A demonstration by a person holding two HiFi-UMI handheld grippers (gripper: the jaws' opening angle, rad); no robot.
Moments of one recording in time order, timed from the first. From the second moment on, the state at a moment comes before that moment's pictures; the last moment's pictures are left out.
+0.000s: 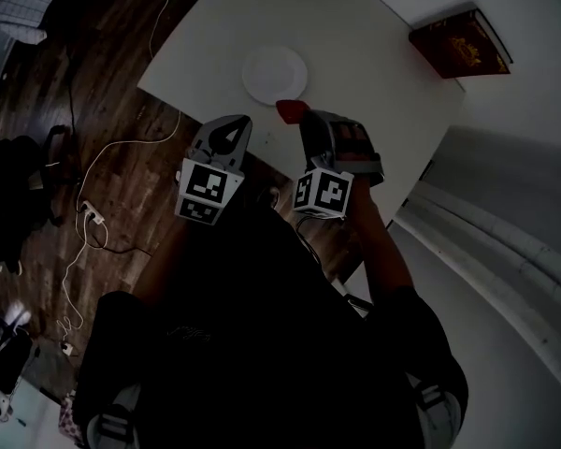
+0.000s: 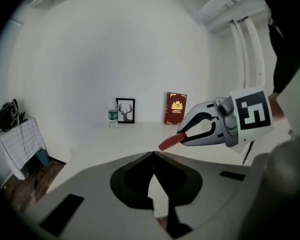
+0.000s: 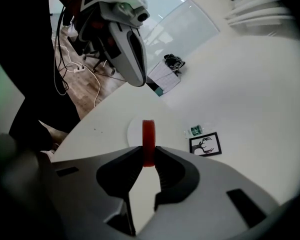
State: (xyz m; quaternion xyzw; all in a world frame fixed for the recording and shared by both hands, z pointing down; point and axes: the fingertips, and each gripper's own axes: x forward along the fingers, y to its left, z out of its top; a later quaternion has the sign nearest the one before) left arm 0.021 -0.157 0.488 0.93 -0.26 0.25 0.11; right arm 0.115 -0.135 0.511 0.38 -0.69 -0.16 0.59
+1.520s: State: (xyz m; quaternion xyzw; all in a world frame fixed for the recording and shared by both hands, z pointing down) left arm -0.013 -0.202 0.523 0.91 -0.27 0.25 0.16; right arm 0.103 -0.199 0.604 0.32 -0.63 -0.14 0.69
